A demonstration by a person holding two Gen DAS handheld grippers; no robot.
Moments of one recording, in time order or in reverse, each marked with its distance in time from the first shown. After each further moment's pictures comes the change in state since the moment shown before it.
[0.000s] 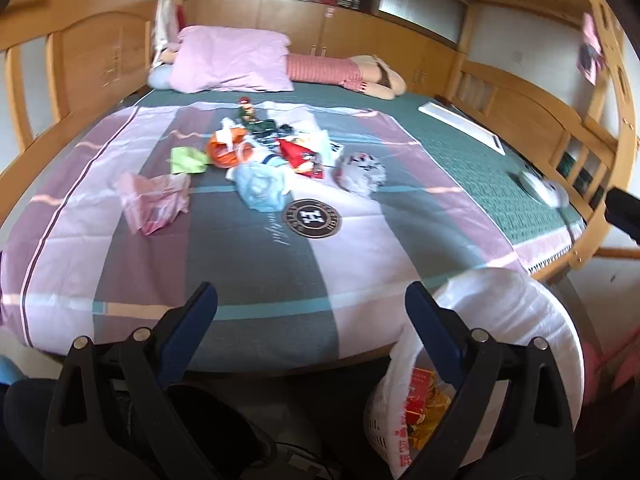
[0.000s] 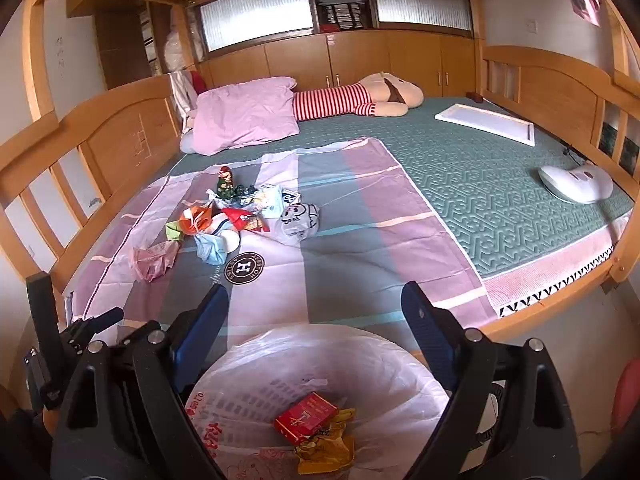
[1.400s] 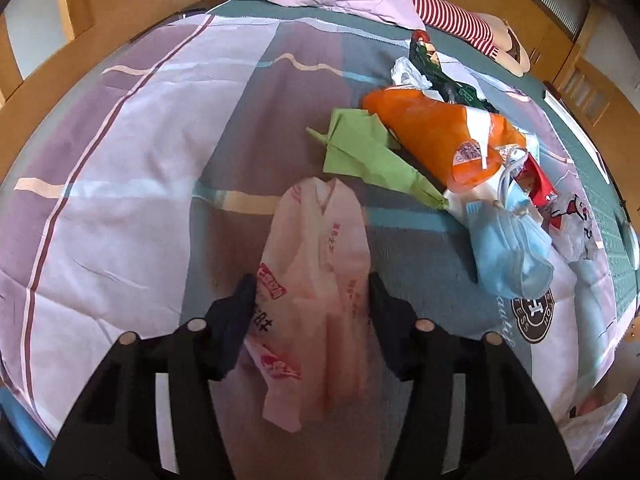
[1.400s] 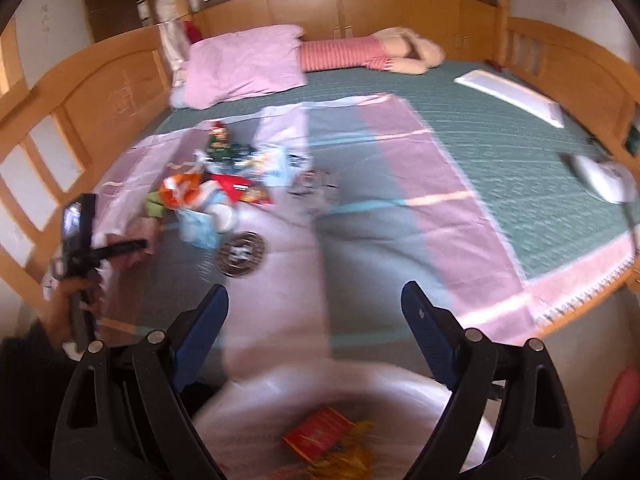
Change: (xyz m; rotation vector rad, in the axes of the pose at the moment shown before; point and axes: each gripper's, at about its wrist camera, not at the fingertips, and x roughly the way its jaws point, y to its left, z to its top) left arm 0.182 0.183 0.088 -0.176 0.277 0.205; right arm 0.125 0.042 0.041 -0.025 0.199 0.062
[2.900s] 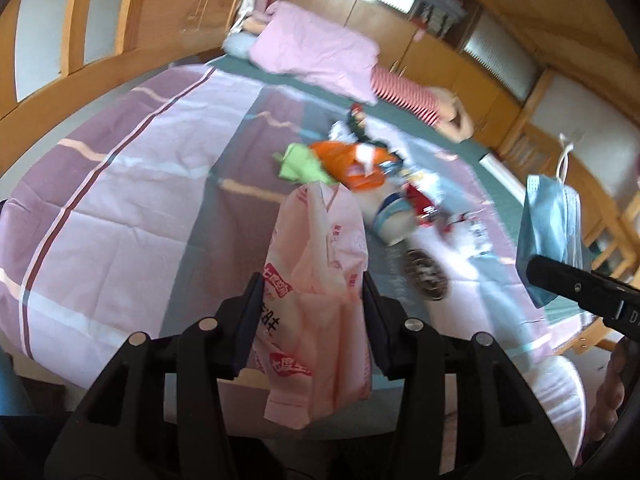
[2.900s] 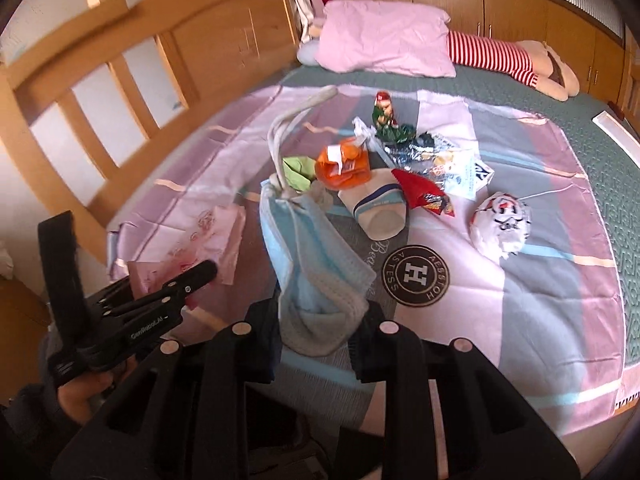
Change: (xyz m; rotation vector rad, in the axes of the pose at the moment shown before) left arm -0.124 0.001 -0.100 -0.090 -0.279 -0.214; right arm 0.036 0.127 0.006 -0.243 0.068 0.241
